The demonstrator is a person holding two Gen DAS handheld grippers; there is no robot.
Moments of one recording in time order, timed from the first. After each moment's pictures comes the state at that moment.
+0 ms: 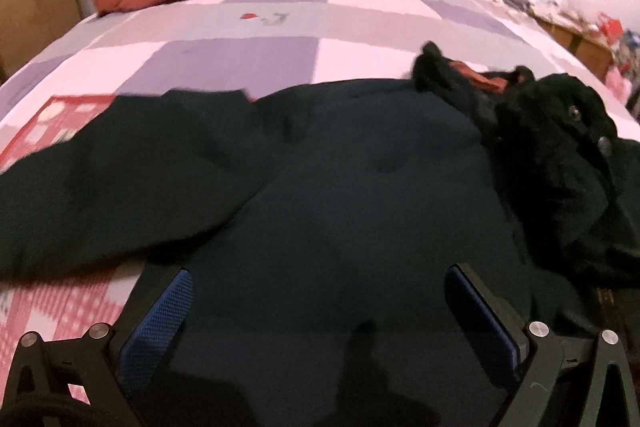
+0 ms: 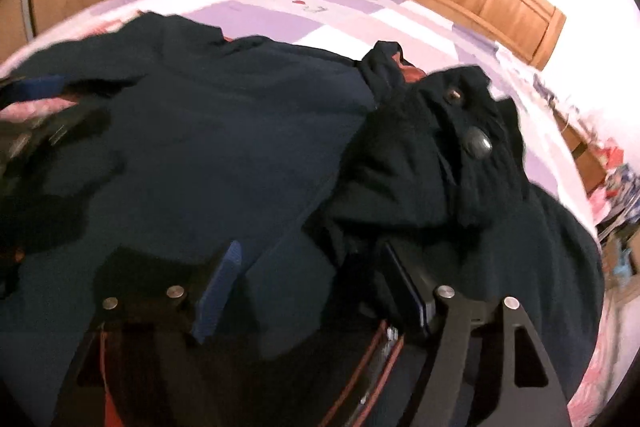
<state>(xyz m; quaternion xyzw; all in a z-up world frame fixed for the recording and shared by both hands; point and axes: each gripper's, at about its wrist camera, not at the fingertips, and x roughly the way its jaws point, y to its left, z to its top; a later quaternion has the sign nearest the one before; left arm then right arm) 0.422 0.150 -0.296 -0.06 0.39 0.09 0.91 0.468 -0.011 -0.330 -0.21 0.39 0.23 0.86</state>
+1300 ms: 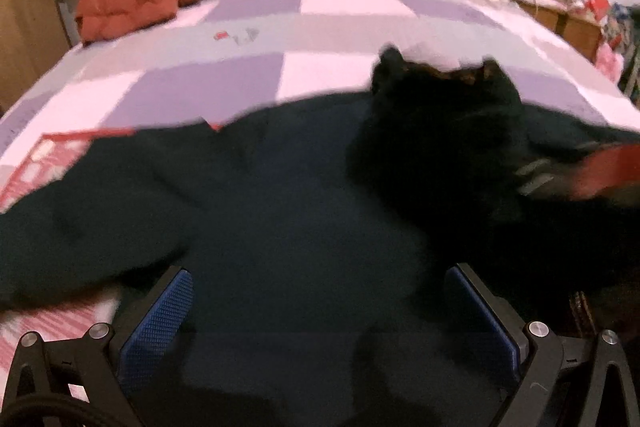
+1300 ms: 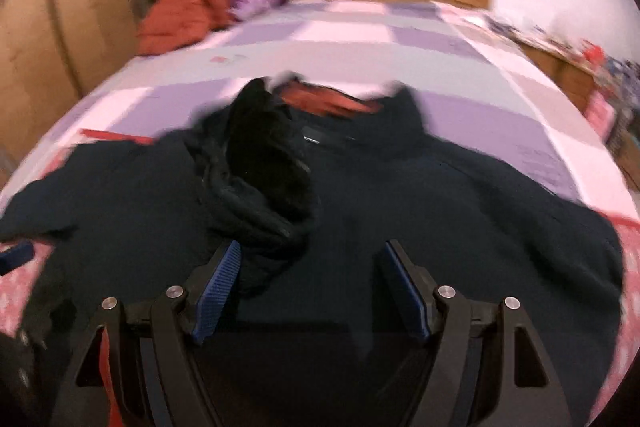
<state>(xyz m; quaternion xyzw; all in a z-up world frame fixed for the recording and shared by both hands) 0.423 0.110 -0.271 -0.02 0.38 0.09 0.92 0.544 -0.023 -0.298 -0.04 0.38 0.25 0.89</state>
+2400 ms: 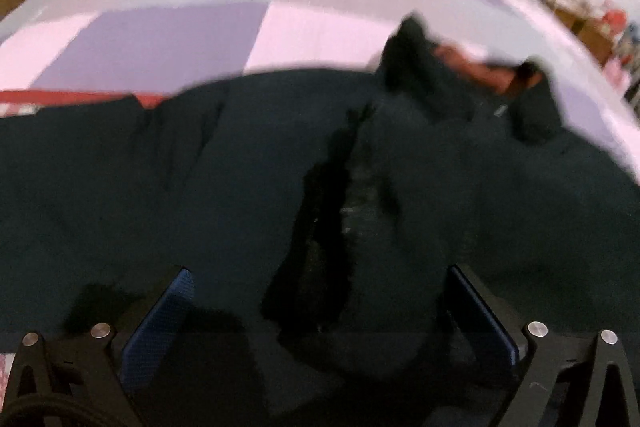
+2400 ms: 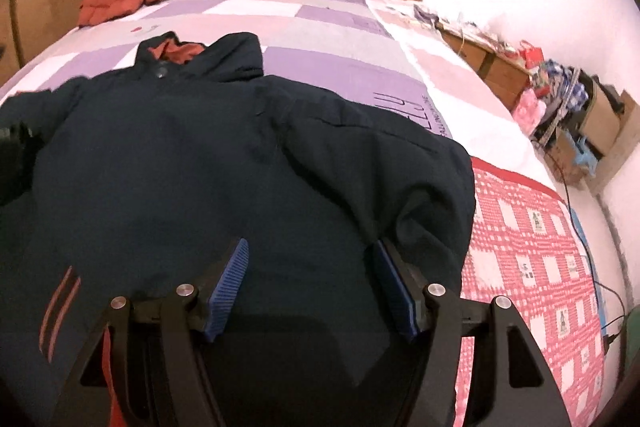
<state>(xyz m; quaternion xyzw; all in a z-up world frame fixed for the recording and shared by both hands) 0.522 0.128 -0.316 -0.10 0.43 0.06 0.89 0.492 -0.193 -0.324 -0.11 0.39 0.07 0.91</state>
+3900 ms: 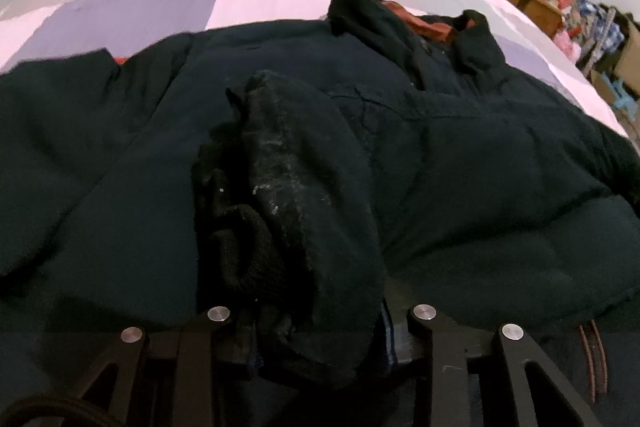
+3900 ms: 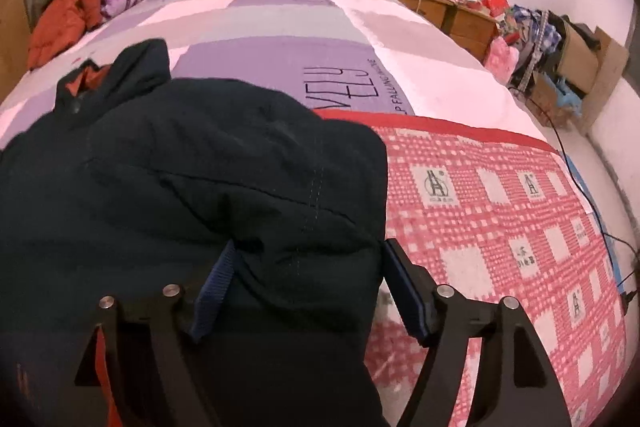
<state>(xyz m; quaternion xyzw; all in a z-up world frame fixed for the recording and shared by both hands) 0.484 0.120 -0.341 -0.08 0.45 -0.02 0.89 0.556 -0.257 -0.339 -0.05 0.43 0.00 0.90</state>
